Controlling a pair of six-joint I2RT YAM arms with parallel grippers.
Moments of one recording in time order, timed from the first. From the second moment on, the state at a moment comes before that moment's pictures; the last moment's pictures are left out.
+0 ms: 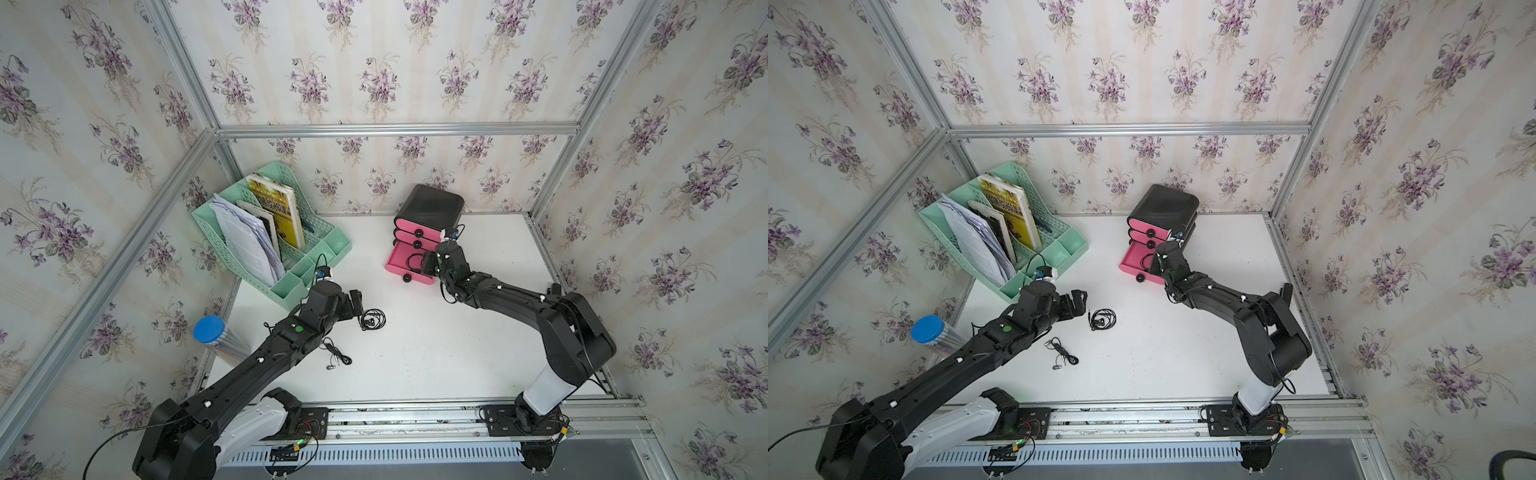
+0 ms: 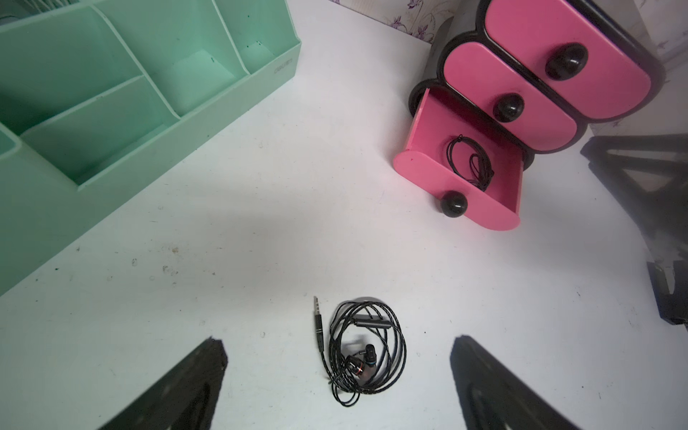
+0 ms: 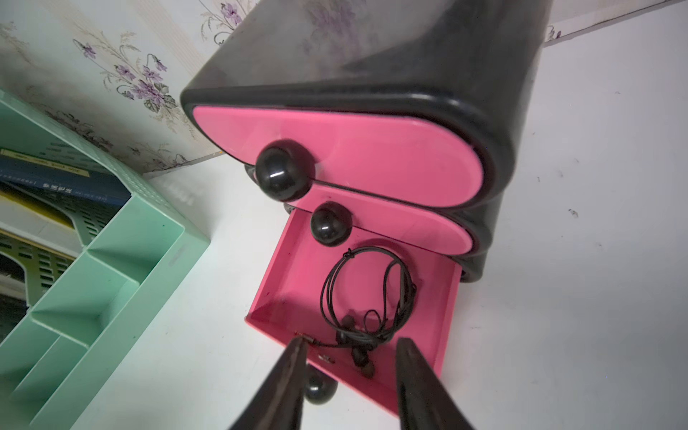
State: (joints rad) left arm -0.51 1.03 0.62 -0.26 -0.17 -0.60; right arm 0.58 1.65 0.99 0.10 0.25 0.56
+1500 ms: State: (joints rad) left arm -0.52 0.97 0.44 -0.61 -0.06 -1.00; right arm 0.57 1.21 0.65 0.00 0.21 0.39
